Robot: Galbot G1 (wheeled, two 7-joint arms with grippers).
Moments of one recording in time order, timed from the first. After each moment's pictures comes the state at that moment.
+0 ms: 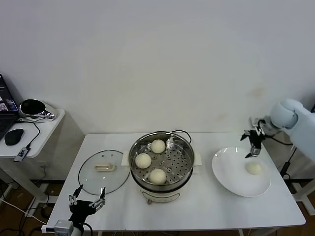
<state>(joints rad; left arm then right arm) 1.69 -1.48 -0.73 -2.15 0.01 0.25 0.18 0.08 0.62 -0.68 1.11 -0.11 -0.17 -1.22</state>
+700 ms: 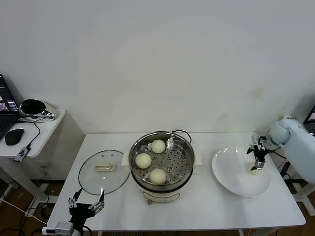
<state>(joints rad) 1.70 -1.48 -0.73 -2.12 0.02 0.25 0.18 -0.06 0.75 -0.53 0.81 -0.28 0.04 -1.16</state>
